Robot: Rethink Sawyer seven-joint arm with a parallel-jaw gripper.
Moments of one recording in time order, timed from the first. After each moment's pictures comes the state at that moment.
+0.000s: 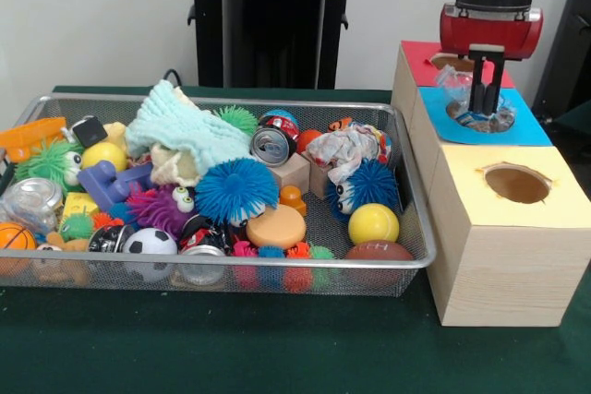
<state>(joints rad) 0.16 -0.72 -0.10 1.92 0.39 0.16 1.80</state>
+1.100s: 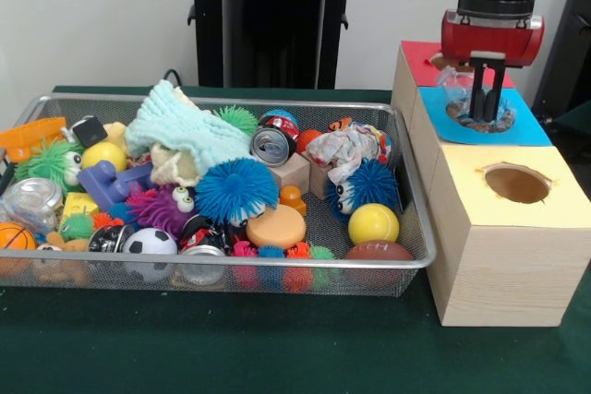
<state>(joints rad) 0.16 -0.69 -0.11 1.90 0.39 0.16 1.80</state>
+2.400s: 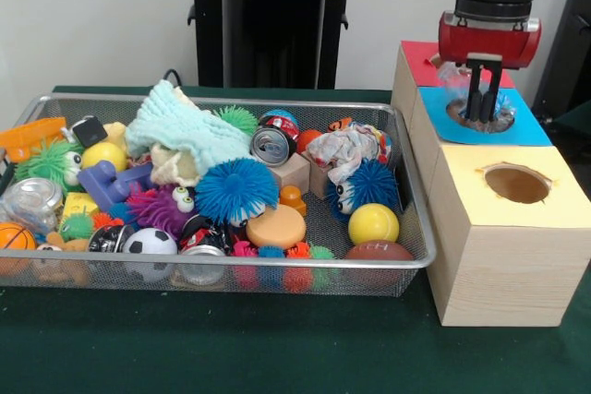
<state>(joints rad) 0.17 -0.70 -0.13 1.88 0.39 0.22 1.80</state>
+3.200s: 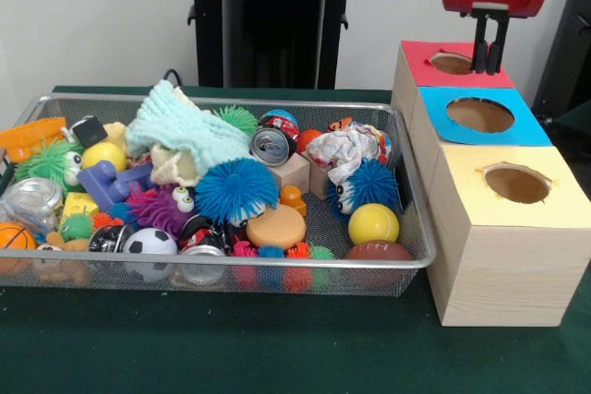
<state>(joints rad) 0.17 -0.78 -0.18 1.83 0.39 0.46 1.80</state>
